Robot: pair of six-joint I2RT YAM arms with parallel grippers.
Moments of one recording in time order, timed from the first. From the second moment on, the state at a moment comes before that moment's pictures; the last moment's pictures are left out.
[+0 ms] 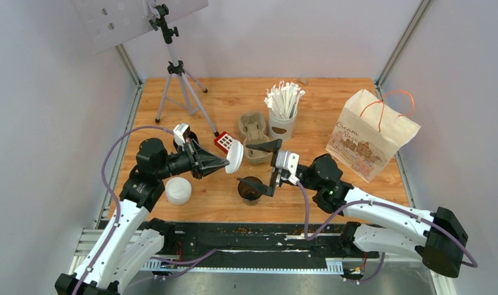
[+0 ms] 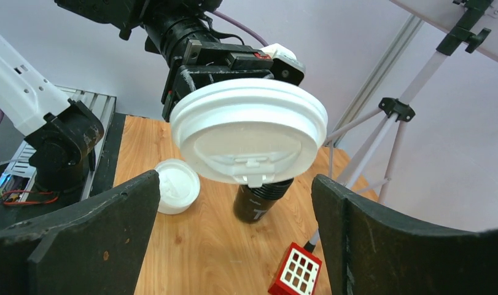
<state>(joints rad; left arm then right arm) -0.32 0.69 0.67 -0.19 0.78 -1.38 0.99 0.99 0.61 0.67 -0.40 -0.26</state>
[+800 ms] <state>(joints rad) -0.41 0.69 0.67 -0.10 0.75 -1.50 1.03 1.08 0.64 0.83 -0.37 -0.29</state>
